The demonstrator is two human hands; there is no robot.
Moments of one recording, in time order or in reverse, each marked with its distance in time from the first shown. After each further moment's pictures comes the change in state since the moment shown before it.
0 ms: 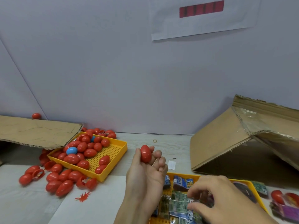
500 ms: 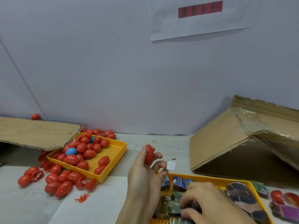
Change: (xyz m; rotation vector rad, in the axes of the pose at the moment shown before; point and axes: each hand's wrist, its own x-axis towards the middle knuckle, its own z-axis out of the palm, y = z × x) left_hand 0.002 -0.004 0.002 0.285 0.078 0.111; right_hand 0.015 -0.005 0.019 -0.093 -0.099 -0.105
